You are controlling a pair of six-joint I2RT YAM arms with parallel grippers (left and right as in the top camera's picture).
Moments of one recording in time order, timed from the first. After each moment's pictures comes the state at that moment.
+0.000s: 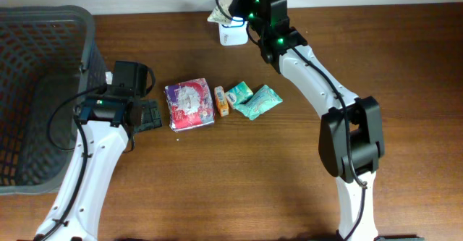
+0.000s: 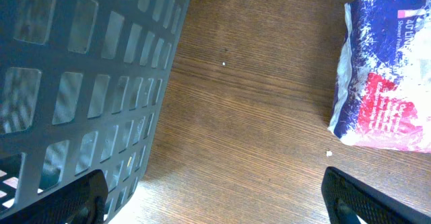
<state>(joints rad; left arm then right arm) -0.12 1.45 1.24 -1.04 -0.36 -0.31 0.36 2.24 1.90 0.14 -0.01 0.61</state>
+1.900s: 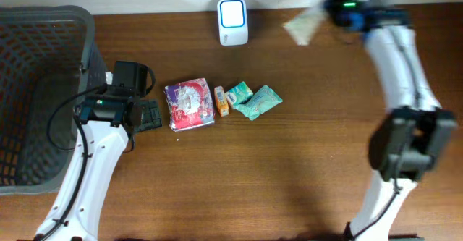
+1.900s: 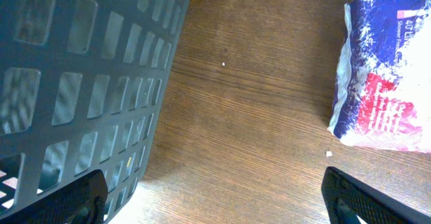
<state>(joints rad) -0.12 1.45 1.24 -1.04 -0.36 -0.31 -0.10 2.13 2.02 -0.61 -0.30 0.79</state>
